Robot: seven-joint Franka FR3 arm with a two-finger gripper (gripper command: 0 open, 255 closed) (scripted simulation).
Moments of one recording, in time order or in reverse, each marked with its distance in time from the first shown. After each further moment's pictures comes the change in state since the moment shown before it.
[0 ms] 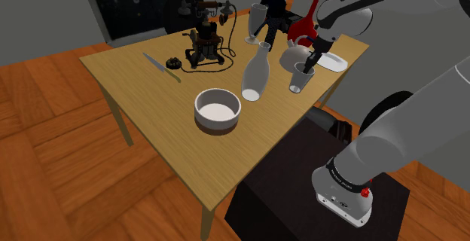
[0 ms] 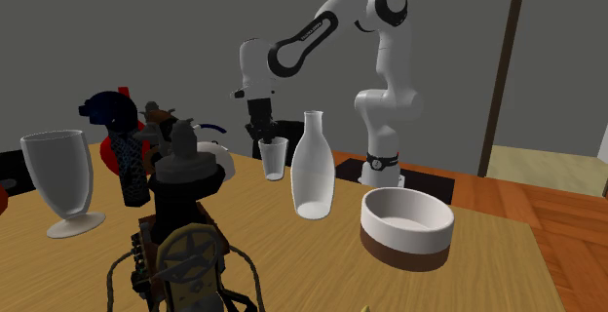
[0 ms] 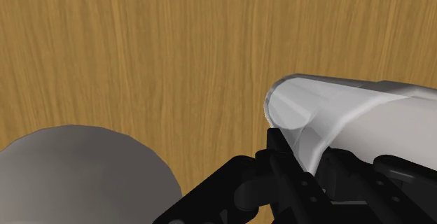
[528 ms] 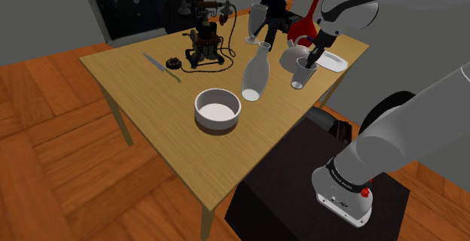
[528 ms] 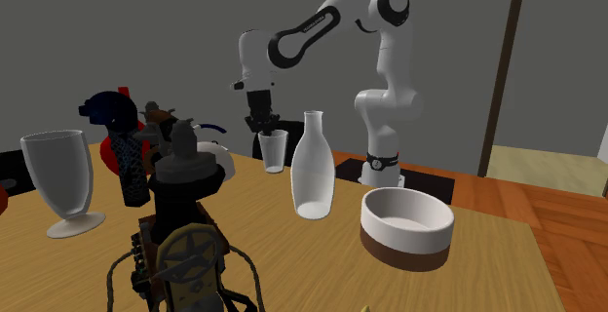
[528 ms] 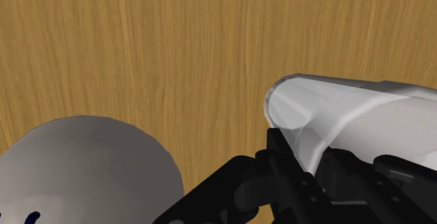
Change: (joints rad) arm -0.004 -0.042 0.009 0.032 -0.027 -0.068 0.027
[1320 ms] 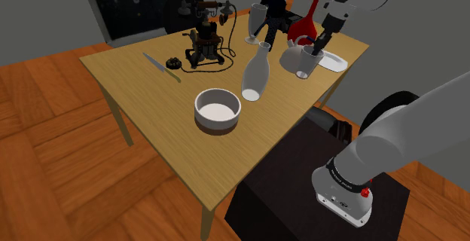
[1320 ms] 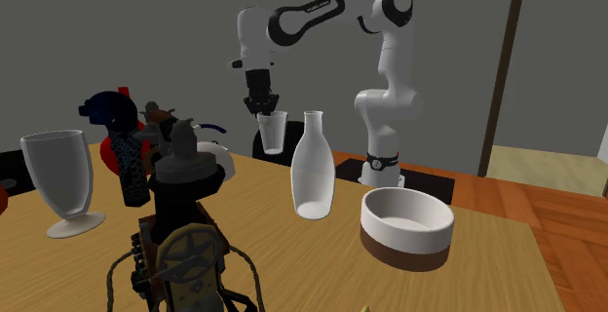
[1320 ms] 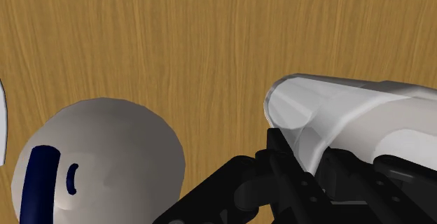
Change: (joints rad) arm -0.005 -0.072 0.023 0.102 -0.037 -0.163 0.047
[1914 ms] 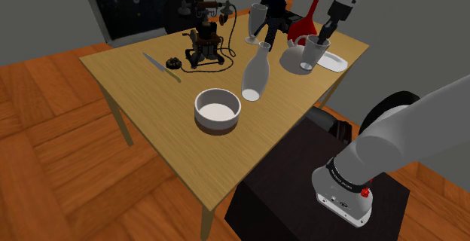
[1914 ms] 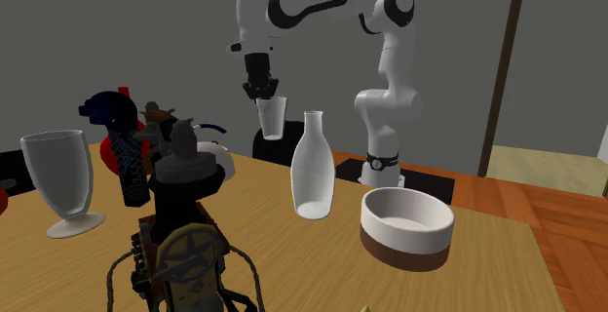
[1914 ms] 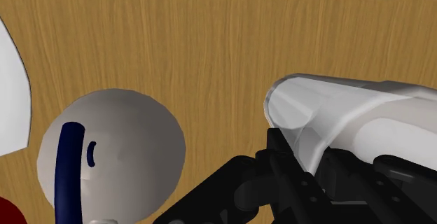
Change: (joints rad) arm 0.000 -0.031 0.015 0.094 -0.011 -0.121 0.022
